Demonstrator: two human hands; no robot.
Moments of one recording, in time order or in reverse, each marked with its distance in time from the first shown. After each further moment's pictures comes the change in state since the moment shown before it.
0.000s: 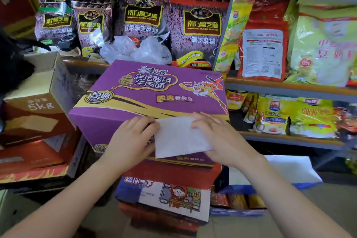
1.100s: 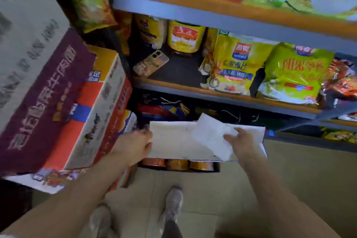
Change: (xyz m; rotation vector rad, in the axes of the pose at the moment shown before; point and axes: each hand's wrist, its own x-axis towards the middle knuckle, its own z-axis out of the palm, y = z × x) left_hand 0.151 0.249 0.354 -0.162 -0.821 -0.350; right_hand -0.189 0.449 0.213 0.883 -0.059 1.296
